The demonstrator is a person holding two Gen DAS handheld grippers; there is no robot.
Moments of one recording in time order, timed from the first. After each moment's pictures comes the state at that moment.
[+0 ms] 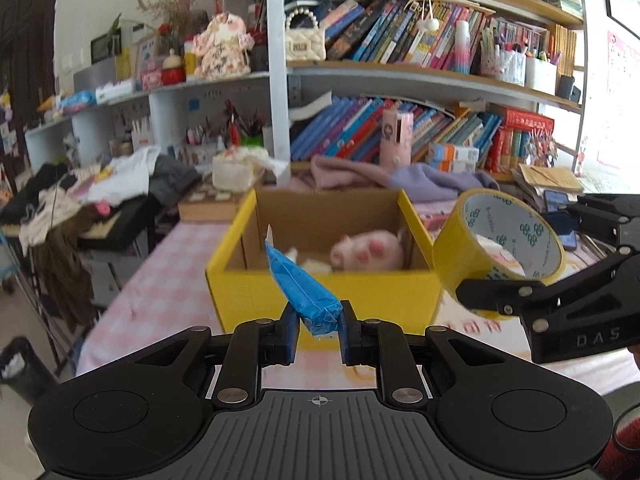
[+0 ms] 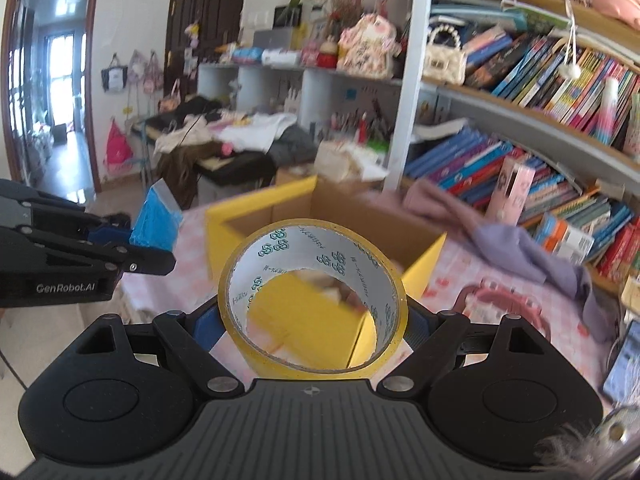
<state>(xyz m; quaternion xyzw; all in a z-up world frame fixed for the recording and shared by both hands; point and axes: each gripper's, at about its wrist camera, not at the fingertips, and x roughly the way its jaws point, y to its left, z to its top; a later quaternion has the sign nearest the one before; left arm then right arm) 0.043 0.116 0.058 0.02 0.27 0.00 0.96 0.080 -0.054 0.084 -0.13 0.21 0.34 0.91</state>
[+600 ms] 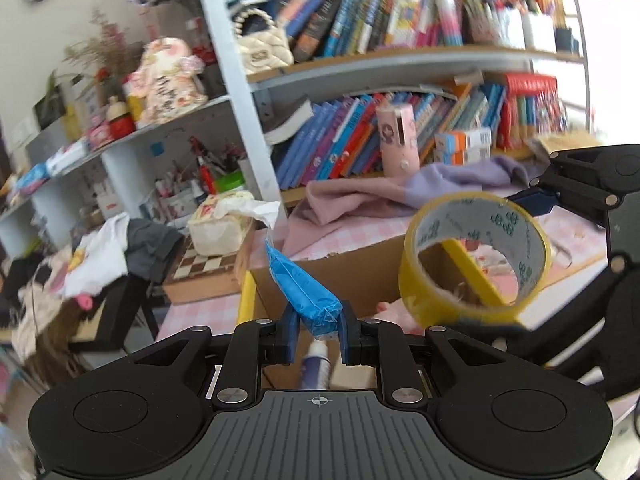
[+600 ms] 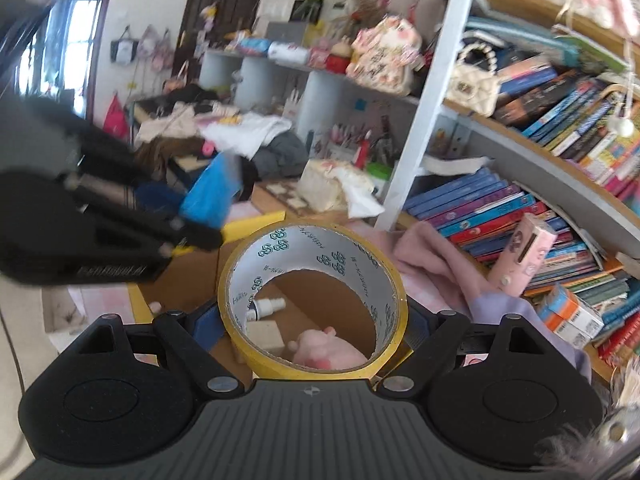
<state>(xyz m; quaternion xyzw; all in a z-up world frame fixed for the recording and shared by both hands) 0.190 0.126 0.065 0.14 0.29 -0.03 0.95 0.199 0.010 0.076 -0.22 0.20 0.35 0.89</state>
